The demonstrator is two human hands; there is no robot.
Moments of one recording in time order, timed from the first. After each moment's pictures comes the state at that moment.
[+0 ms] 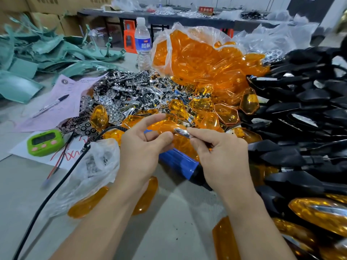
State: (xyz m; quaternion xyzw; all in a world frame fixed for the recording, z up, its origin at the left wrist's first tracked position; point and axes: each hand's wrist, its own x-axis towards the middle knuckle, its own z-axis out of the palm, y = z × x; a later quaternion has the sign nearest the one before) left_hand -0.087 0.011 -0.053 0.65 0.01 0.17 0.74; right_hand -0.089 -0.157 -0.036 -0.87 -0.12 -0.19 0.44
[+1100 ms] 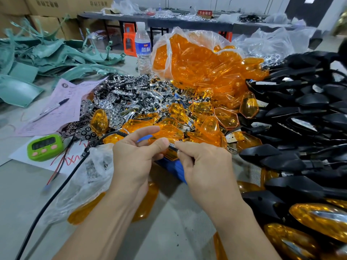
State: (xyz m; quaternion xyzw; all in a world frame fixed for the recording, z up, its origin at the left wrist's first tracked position) left_hand -0.093 0.012 -0.045 0.58 0.10 0.19 0.79; right_hand -0.098 -0.136 -0.043 -0.88 -0.20 -0.26 0.35
